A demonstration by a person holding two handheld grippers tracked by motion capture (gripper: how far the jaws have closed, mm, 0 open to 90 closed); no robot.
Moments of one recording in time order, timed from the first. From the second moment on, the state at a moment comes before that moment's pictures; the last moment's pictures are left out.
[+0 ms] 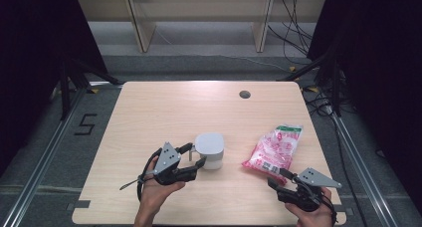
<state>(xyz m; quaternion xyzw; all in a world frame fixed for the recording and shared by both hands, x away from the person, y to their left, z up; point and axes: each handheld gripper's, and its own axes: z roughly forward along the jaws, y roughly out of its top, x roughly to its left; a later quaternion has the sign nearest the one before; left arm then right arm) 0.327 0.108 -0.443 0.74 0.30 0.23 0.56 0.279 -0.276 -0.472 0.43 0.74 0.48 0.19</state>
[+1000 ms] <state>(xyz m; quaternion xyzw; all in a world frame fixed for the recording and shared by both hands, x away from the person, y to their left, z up) 0.298 0.111 -0.472 0.74 0.30 0.23 0.55 0.276 -0.267 -0.478 0.41 0.76 0.47 0.15</state>
